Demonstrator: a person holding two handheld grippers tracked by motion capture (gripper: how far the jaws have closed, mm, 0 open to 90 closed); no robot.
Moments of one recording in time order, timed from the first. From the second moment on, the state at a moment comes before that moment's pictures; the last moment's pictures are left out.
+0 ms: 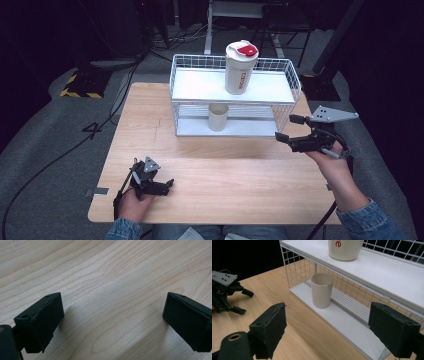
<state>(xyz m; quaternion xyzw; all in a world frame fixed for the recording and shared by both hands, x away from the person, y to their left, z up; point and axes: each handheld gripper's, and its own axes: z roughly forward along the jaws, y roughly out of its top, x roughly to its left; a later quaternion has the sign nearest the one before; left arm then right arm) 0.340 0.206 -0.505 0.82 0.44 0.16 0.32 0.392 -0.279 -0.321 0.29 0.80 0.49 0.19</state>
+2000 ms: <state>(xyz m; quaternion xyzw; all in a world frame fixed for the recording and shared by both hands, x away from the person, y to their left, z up) 0.340 0.206 -0.505 0.82 0.45 0.16 0.32 0.362 -0.313 -0.505 0.41 0.82 0.36 0.18</state>
